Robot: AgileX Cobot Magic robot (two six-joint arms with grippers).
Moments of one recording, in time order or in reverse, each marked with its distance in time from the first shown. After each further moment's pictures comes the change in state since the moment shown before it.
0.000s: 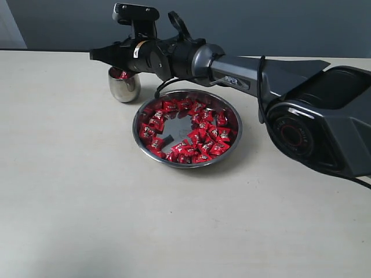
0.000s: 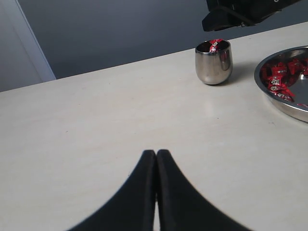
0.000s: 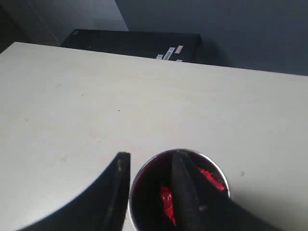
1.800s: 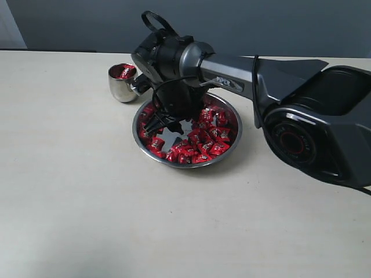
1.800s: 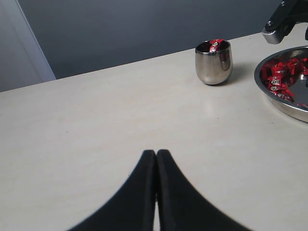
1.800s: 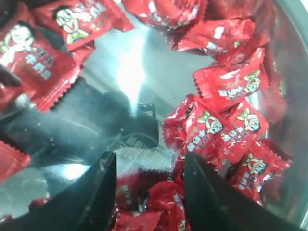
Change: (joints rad) left arm 0.000 0.000 0.000 0.000 0.000 0.000; right arm 0.062 -0.036 0.000 -0.383 1.082 -0.143
